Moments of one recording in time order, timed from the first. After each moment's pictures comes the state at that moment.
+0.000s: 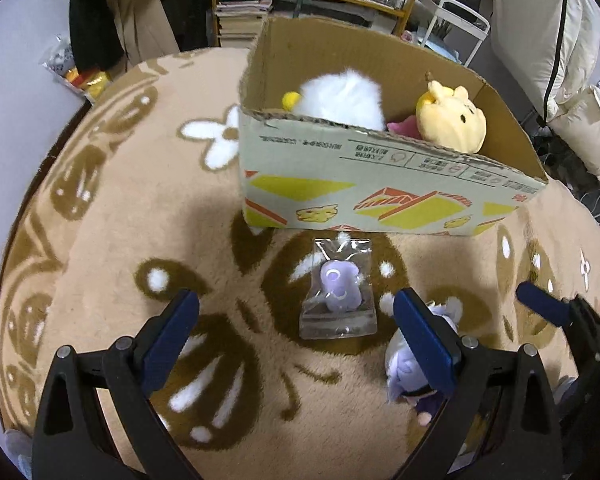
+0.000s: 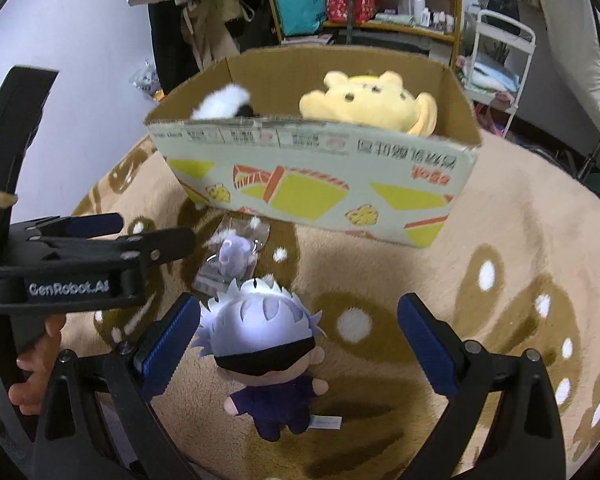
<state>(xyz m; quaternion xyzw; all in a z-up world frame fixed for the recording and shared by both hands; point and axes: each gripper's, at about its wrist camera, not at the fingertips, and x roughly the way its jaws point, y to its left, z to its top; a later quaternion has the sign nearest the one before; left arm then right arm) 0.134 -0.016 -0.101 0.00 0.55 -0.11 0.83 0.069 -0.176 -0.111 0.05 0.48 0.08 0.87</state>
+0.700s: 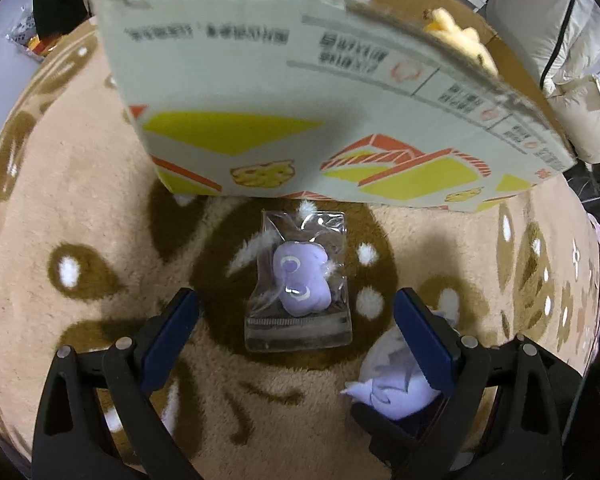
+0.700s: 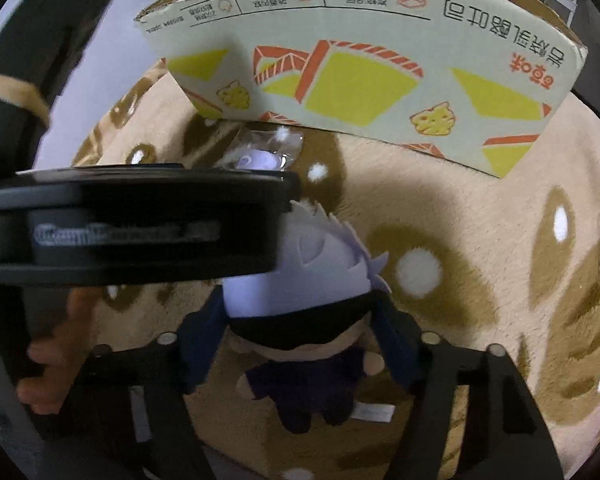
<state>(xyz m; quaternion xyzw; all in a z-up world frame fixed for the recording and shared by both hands) 0.159 -0.043 -0.155 -0.02 0.61 -0.15 0.78 0.081 -0.148 -0.164 0.05 0.57 0.12 0.81</state>
